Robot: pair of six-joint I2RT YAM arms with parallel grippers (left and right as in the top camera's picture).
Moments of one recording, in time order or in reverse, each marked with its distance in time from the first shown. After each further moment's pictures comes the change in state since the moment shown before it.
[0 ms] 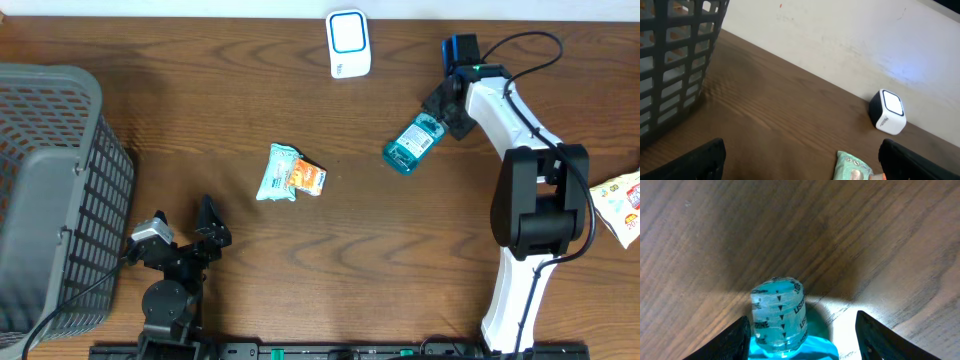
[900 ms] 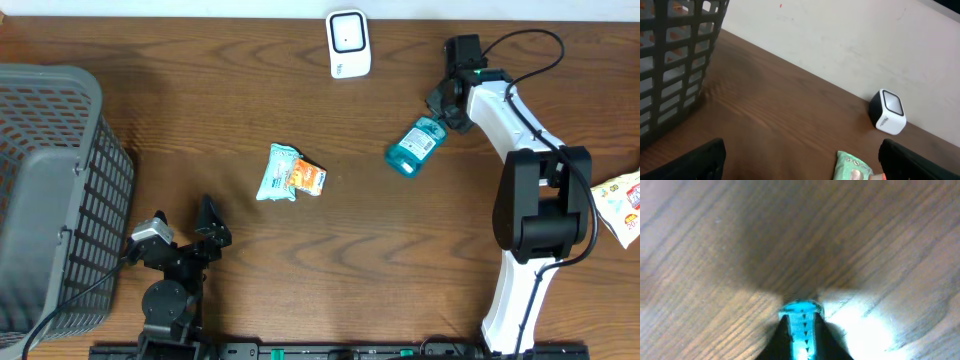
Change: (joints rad) left arm 0.000 0.000 0.000 0.000 0.000 0.000; right arm -0.003 -0.022 -0.038 0.094 0.002 -0.055
